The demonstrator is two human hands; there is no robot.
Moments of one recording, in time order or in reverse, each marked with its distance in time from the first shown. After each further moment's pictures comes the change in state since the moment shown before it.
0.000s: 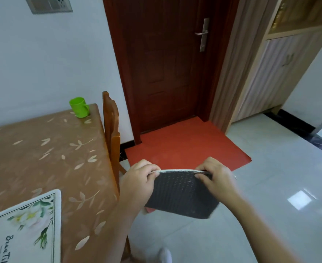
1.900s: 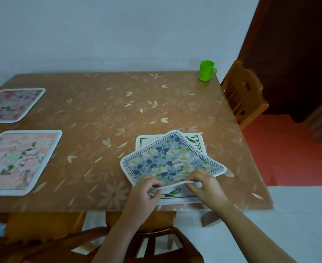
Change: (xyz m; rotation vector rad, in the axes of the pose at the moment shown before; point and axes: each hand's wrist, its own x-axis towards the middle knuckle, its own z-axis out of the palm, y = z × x) left_hand -0.326 -0.294 -0.252 -0.144 0.197 -0.282; right_hand -0.109 -0.361 0.334 0.280 -0.380 -0.277
